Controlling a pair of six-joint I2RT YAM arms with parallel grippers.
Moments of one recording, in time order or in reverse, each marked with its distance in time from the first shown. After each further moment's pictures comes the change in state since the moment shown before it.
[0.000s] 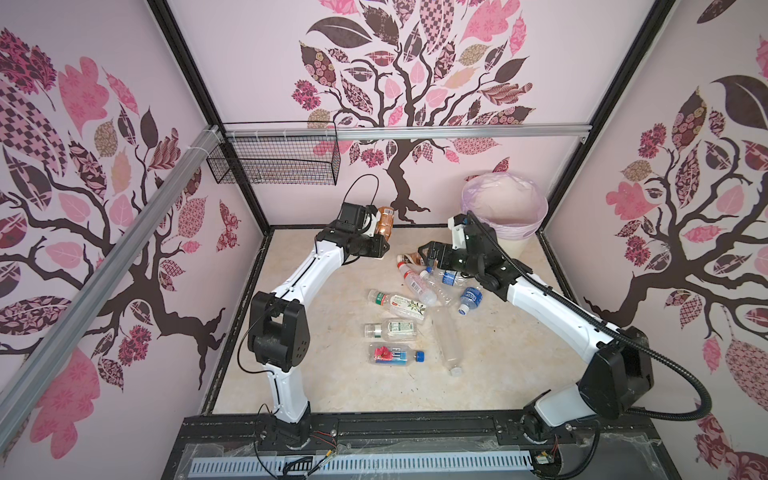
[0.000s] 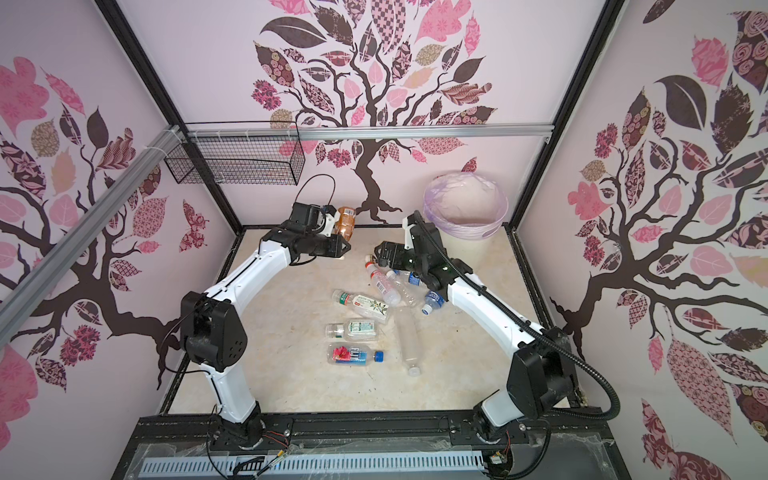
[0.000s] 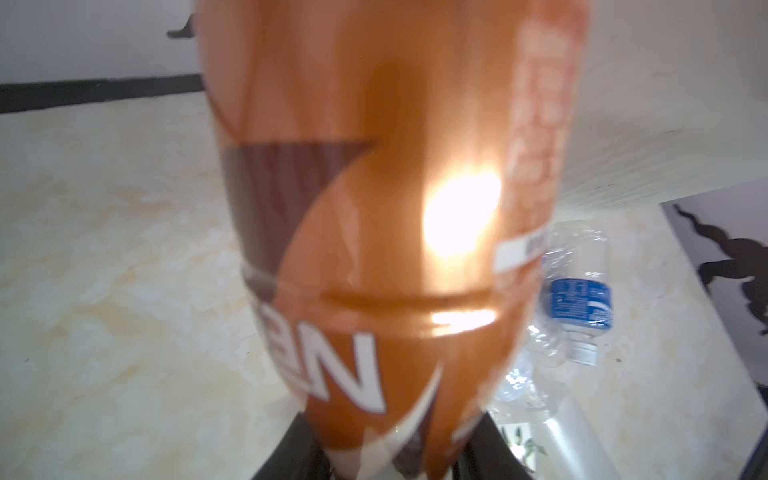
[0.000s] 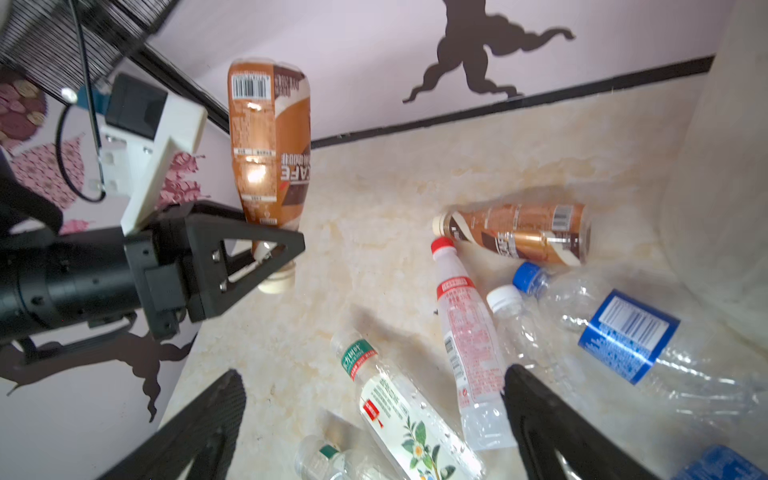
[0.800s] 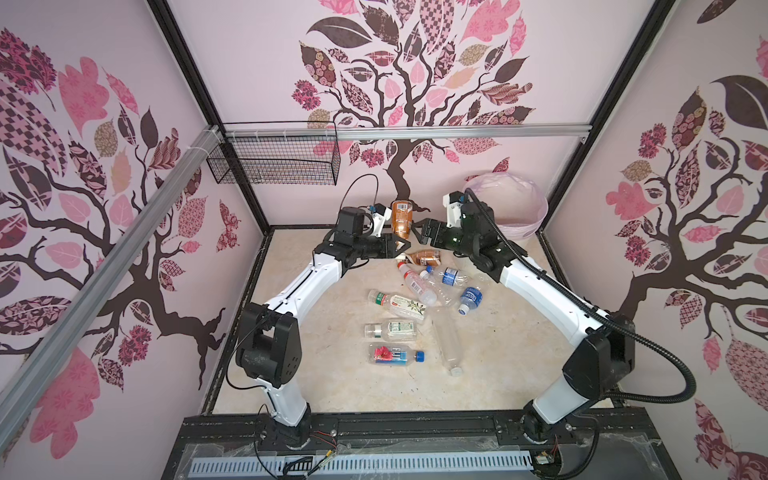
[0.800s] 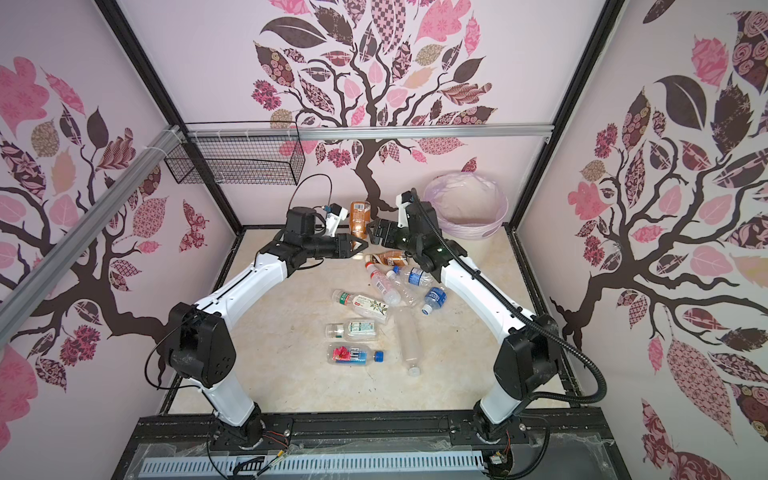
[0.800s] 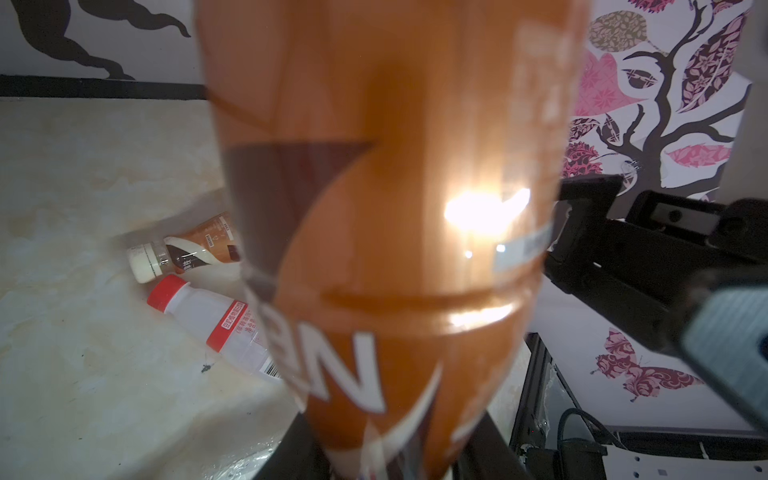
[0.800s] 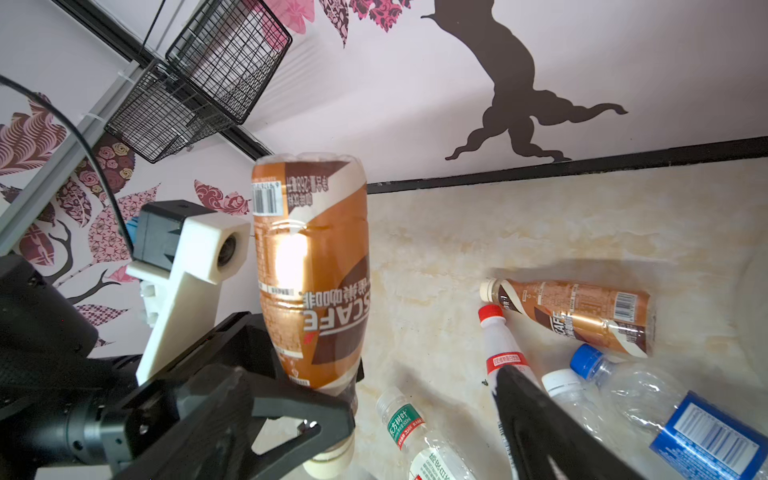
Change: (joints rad) left arm -0.029 -0.109 -0.193 0.323 0.350 -0.229; right arm -0.005 0.131 0.210 0.008 -0.049 0.034
